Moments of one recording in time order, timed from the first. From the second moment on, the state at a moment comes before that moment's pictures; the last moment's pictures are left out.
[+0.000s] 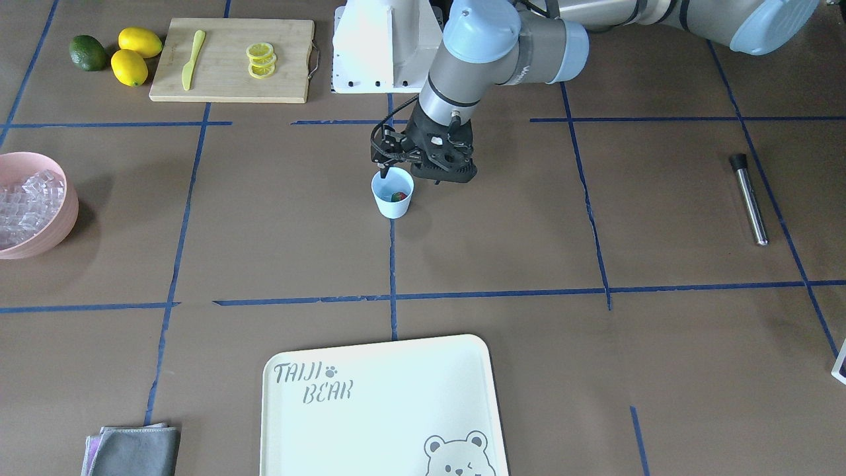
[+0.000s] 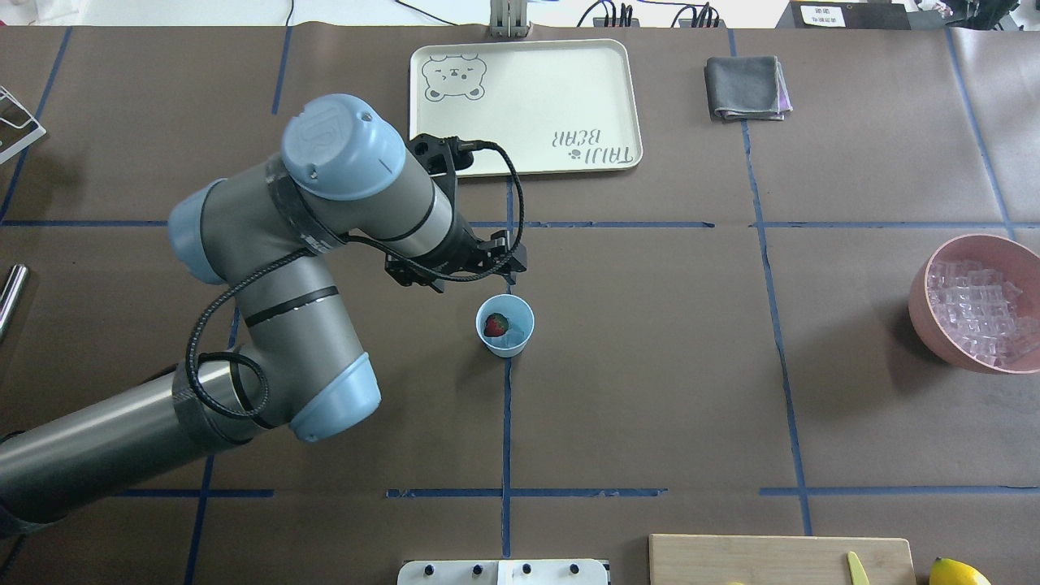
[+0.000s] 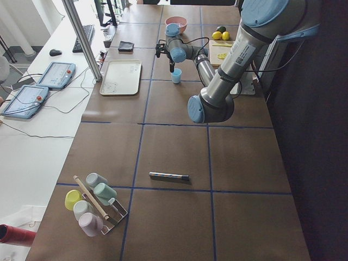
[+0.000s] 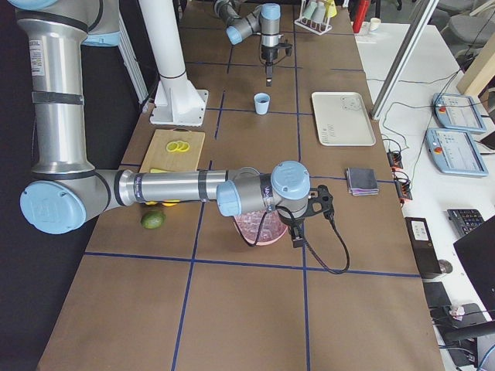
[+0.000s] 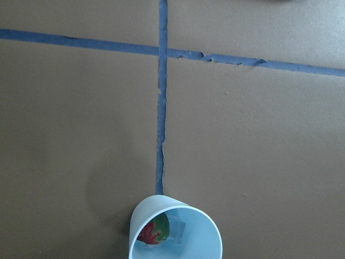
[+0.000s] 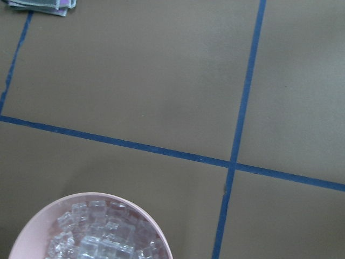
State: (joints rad) left arm -0.63 -2.28 -1.69 -1.74 -2.07 -1.26; right arm 1.58 -1.58 1.66 -1.42 2.44 -0.02
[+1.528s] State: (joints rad) left arm -1.21 -1.61 -1.63 -1.84 -2.29 -0.35; right arm 1.58 -1.65 1.66 -1.41 2.40 -0.02
